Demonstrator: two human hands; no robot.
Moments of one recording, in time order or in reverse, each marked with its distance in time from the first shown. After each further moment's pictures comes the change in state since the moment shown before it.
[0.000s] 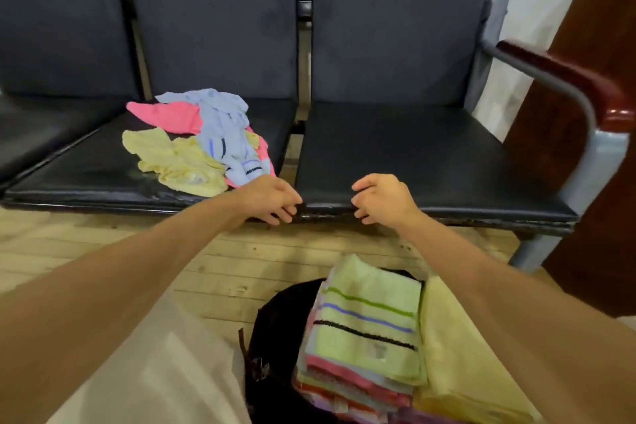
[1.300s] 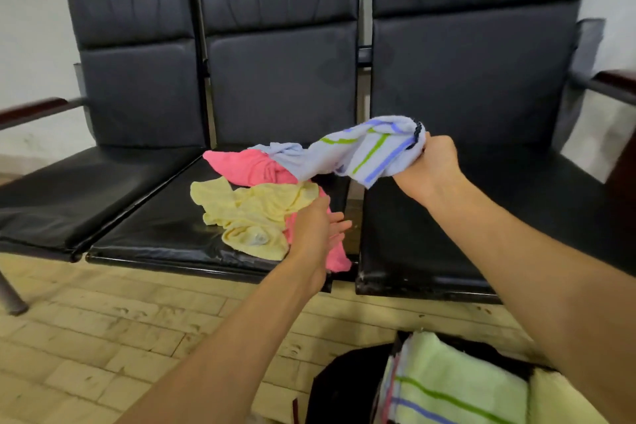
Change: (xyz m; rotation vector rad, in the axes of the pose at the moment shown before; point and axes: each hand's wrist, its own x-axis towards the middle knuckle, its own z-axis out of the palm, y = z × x) left_hand 0.022 0.022 -0.025 -0.964 0.392 -0.049; right_hand 0.093 -0.136 0.015 1.566 -0.057 0.128
